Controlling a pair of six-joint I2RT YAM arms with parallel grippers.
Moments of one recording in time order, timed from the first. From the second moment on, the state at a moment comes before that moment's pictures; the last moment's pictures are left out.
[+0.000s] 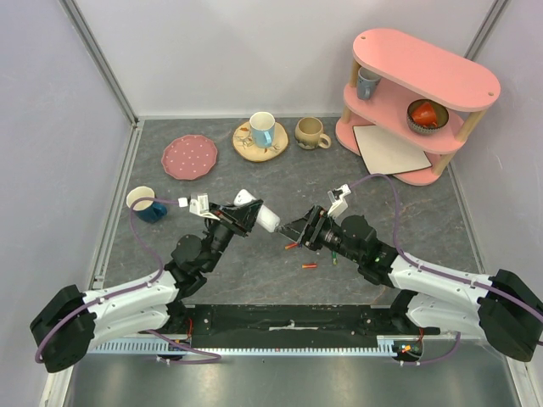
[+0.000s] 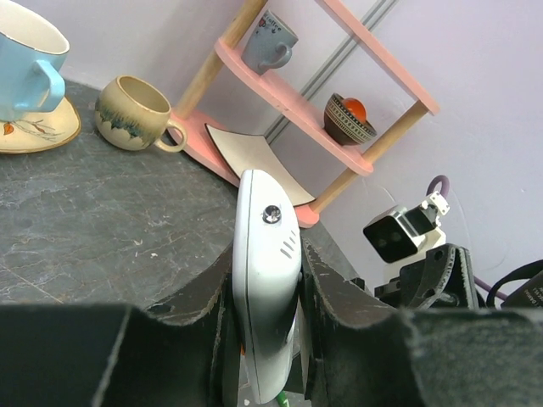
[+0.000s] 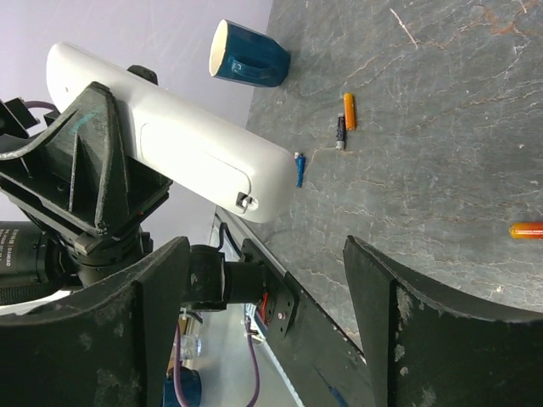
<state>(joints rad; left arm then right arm) -0.89 0.91 0.25 0.93 -0.37 -0.61 0.88 1.06 0.43 0.45 -0.05 1.12</state>
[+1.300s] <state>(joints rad) -0.89 0.85 0.25 0.90 -0.33 -0.67 0.86 1.06 0.42 0.43 0.00 1.10</state>
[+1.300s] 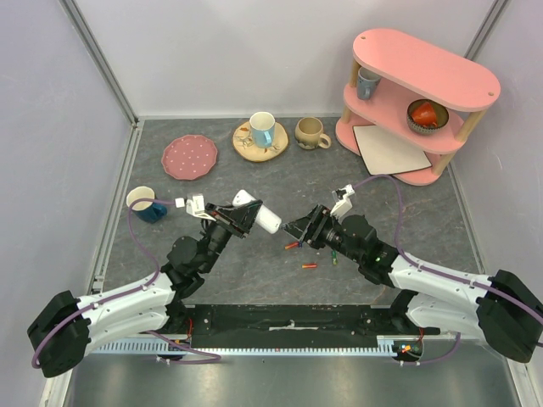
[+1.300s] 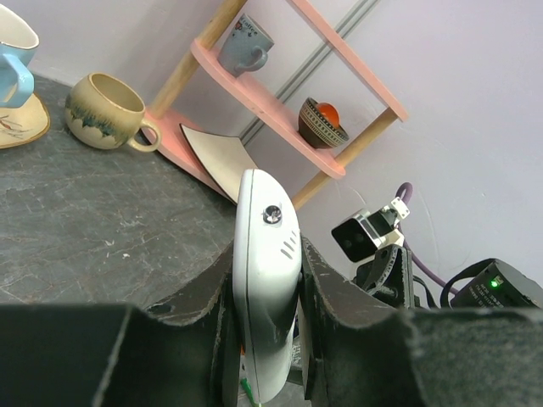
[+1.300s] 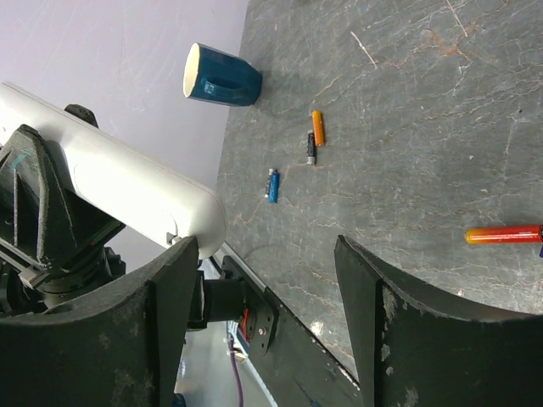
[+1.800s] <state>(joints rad) -0.89 0.87 0.25 0.89 -0.33 -0.67 0.85 1.08 0.42 0.44 0.00 1.10</state>
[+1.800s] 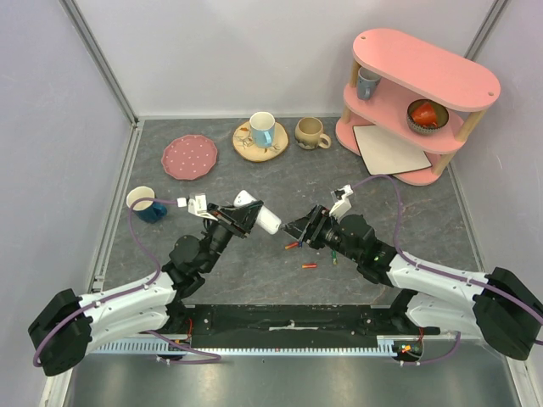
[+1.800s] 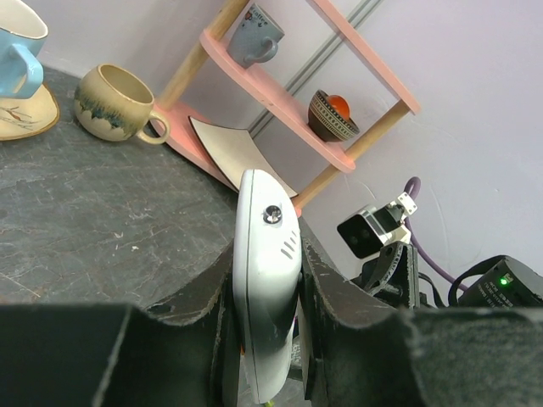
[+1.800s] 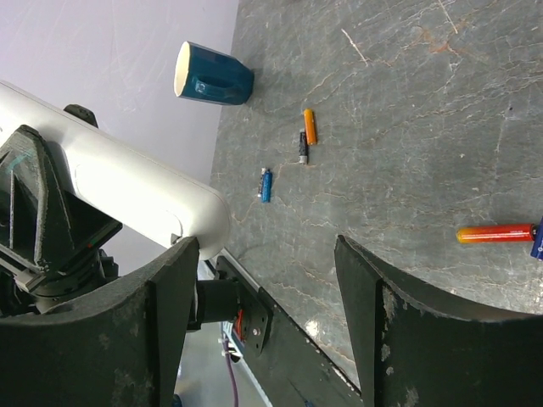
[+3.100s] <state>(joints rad) -0.87 0.94 0.25 0.88 -0.34 -0.67 0.85 1.19 0.43 0.47 -0.03 1.10</state>
